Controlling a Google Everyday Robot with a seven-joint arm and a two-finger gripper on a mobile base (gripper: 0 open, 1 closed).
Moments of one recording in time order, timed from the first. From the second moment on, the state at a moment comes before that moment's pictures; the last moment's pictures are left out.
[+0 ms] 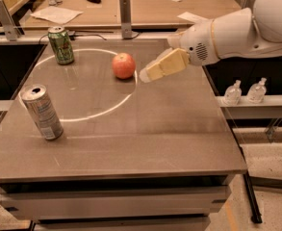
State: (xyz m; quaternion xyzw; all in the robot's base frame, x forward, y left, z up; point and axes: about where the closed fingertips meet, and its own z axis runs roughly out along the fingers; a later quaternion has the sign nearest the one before) arm 0.589 -0.056 0.961 -0.46 0.72 0.27 0.44
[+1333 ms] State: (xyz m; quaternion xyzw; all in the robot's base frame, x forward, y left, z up) arm 0.632 -0.019 0.956 -0.41 0.74 0.25 0.47
